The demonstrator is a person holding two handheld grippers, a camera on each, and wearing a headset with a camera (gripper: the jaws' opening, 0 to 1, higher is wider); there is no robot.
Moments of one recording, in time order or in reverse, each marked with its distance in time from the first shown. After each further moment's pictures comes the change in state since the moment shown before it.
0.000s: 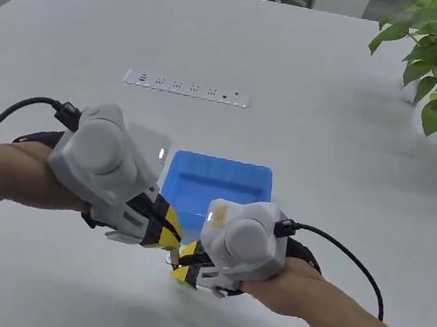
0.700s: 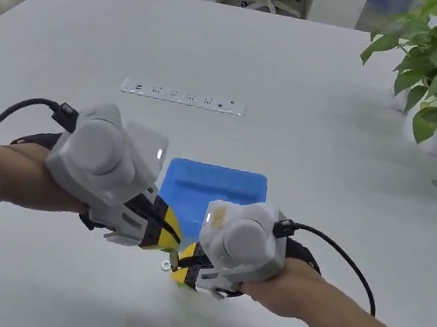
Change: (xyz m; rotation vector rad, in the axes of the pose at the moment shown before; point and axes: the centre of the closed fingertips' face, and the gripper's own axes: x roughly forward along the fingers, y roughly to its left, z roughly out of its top) left arm -0.009 0.002 0.013 0.018 -0.013 0.019; right arm -0.013 -0.005 0.007 -0.019 0.006 -0.019
